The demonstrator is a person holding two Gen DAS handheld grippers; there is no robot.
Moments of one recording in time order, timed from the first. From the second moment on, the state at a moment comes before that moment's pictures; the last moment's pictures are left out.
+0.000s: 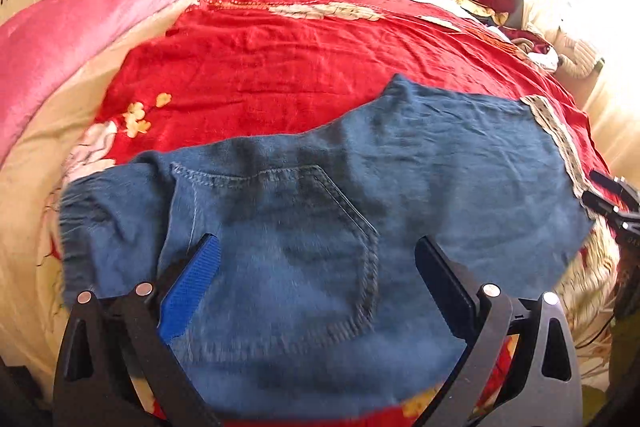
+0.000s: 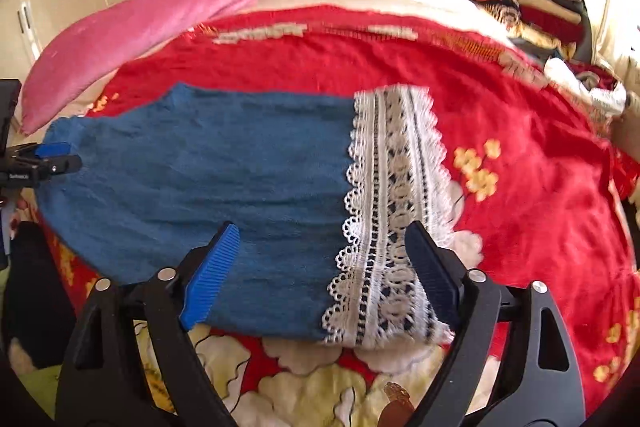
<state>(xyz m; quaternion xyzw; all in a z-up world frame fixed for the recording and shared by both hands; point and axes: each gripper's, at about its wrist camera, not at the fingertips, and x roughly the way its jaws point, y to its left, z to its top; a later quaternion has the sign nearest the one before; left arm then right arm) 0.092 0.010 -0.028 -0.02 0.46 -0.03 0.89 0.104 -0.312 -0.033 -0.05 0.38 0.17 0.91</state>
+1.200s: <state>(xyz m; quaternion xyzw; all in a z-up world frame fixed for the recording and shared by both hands) 0.052 -0.021 0.010 -0.02 0.44 -0.03 0.90 0.070 -0.336 0.002 0.00 0.35 0.17 0.92</state>
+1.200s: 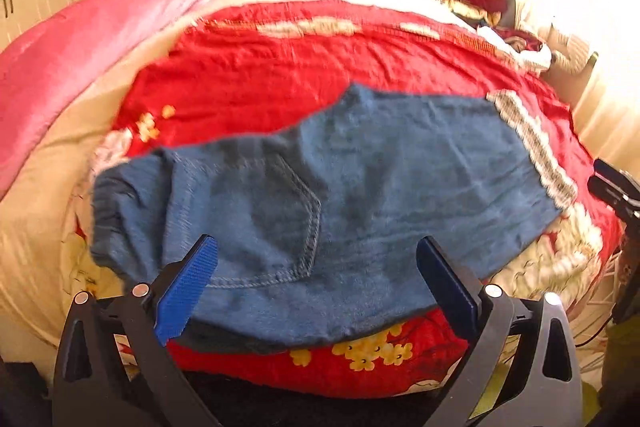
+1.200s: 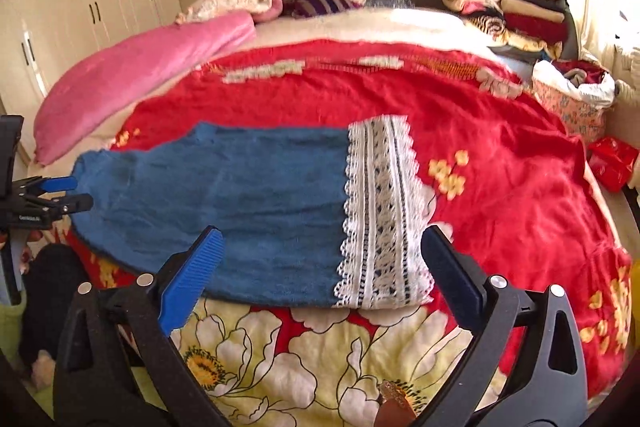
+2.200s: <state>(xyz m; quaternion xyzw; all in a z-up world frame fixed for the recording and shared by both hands) 0.156 -0.075 0.074 0.02 0.38 -0.12 0.92 0.080 -0.395 0.022 0.03 0.31 0.09 0.95</state>
